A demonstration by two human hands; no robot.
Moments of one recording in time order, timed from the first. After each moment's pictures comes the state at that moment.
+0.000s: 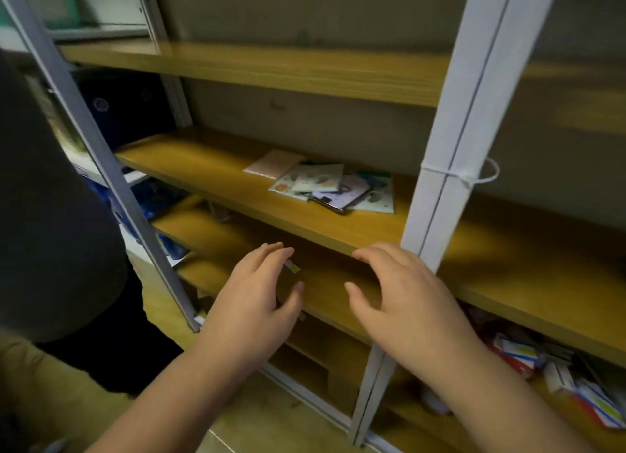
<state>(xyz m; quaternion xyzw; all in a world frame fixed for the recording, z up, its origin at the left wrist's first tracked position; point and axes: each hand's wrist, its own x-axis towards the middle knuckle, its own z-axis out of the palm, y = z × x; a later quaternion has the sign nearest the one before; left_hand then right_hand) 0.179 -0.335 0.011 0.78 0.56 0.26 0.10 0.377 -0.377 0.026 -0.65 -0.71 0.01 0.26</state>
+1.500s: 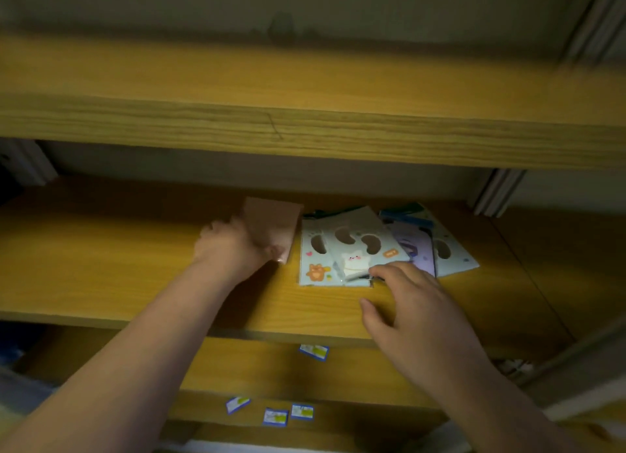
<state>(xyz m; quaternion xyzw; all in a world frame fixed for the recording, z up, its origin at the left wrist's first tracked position) 0.135 0.125 -0.012 0.85 0.51 0.00 0.09 0.259 -0.132 0.007 -0.84 -0.51 -0.03 0.19</state>
